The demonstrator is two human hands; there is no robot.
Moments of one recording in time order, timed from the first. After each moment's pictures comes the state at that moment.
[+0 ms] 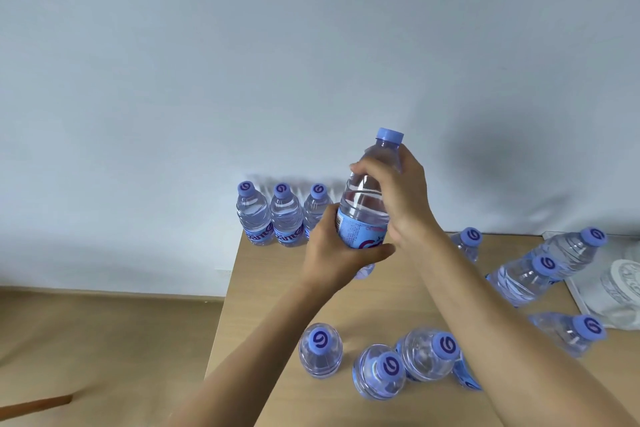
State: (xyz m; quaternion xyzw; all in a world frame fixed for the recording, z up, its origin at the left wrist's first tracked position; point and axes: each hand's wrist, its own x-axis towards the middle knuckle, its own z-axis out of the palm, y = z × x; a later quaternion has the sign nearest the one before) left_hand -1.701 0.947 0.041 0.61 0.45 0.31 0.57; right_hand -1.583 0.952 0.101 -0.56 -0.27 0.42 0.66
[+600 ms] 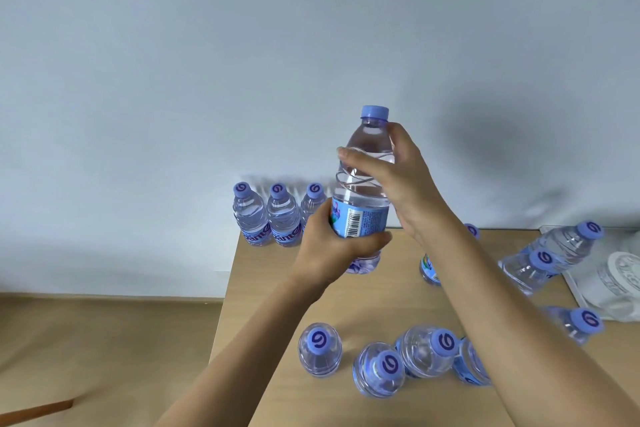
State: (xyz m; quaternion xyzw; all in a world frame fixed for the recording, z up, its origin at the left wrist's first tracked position) left_hand -1.706 0.947 0.067 0.57 0.38 0.31 0.66; right_hand -1.571 0.949 0.117 -0.56 -0.39 0.40 0.62
